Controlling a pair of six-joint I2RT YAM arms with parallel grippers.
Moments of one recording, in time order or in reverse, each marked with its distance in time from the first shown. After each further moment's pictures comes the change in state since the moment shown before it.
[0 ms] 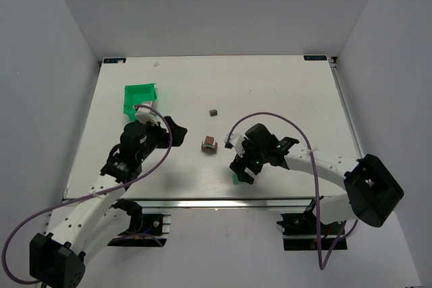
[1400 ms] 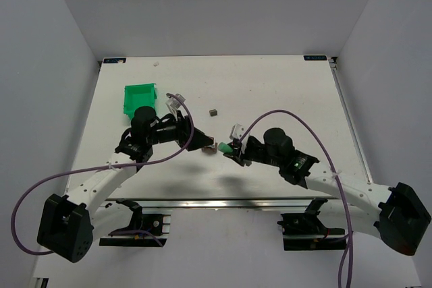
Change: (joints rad) left arm -0.008 0.278 0.093 0.292 0.764 -0.099; right arm 0.085 -0.324 -0.170 0.547 -0.004 -0.012
